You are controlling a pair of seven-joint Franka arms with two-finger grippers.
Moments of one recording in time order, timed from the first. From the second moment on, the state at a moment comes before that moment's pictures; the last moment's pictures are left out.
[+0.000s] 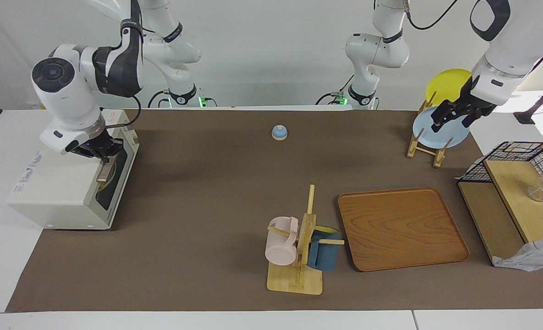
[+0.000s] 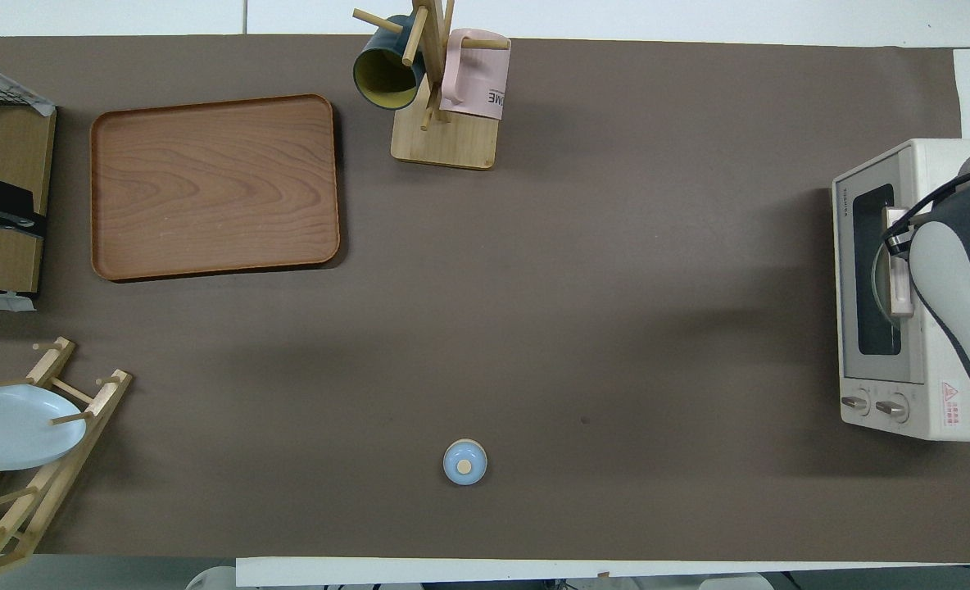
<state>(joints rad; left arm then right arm) -0.49 -0.03 0.43 -1.62 0.01 1.54 -0.13 -0.13 0.06 0.04 -1.84 -0.22 1.77 -0.23</state>
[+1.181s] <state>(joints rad) -0.49 -0.03 0.43 -1.62 0.01 1.54 -0.13 0.03 0.23 0.07 -2.01 -0.10 2.13 0.03</state>
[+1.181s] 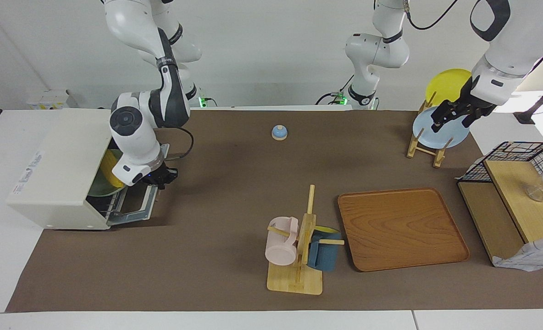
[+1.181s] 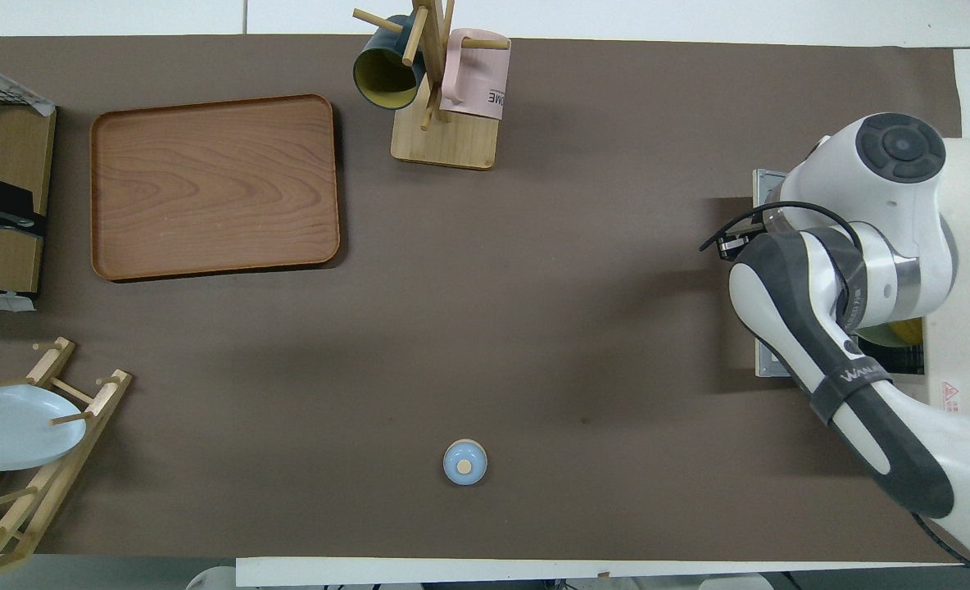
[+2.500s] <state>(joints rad) -0.49 -0.03 0.43 -1.62 0.01 1.54 -0.13 -0.06 0.17 0.04 -1.97 -0.08 1.91 0.06</state>
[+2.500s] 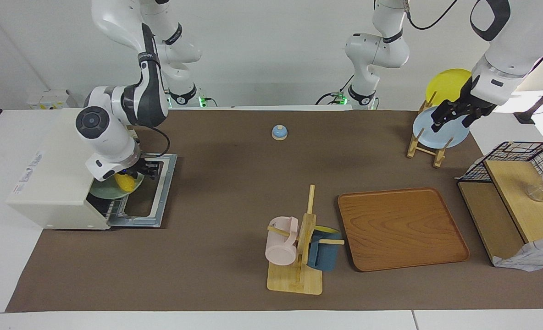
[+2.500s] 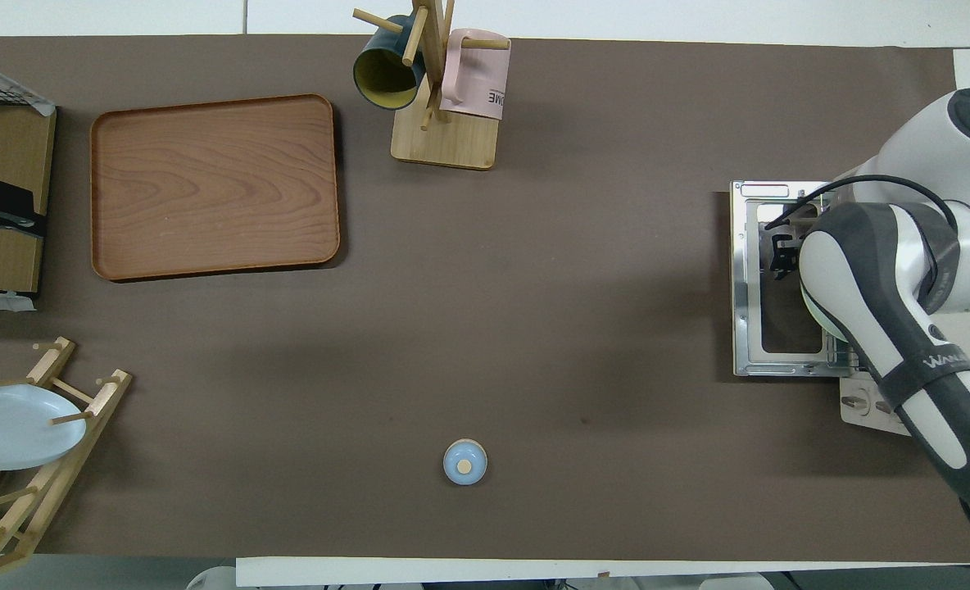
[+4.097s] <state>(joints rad) -0.27 -0.04 0.21 -1.62 0.01 1.52 -0.12 0.66 0.50 0.07 -1.43 -0.03 1.86 0.89</state>
